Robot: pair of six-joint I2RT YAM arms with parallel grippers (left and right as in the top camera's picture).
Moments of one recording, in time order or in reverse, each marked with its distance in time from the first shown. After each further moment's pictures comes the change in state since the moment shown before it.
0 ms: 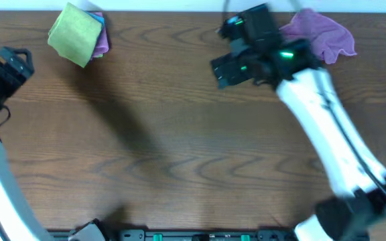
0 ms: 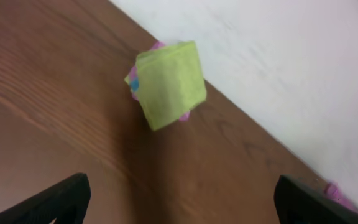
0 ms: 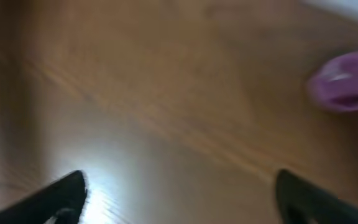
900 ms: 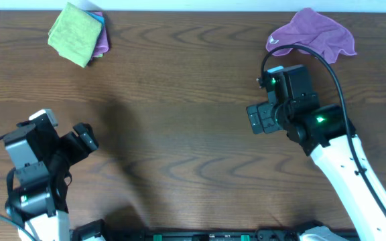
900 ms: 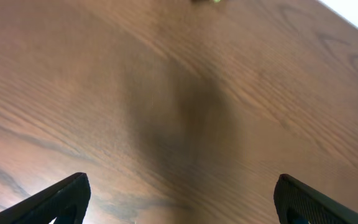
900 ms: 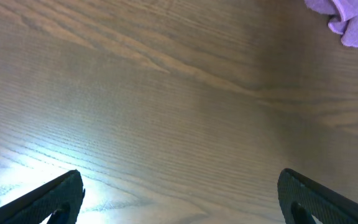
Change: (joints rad) left arm -0.217 -0.482 -0.659 0.014 -0.286 0.041; right arm -0.056 -0.384 -0.632 0.135 0.188 -0.022
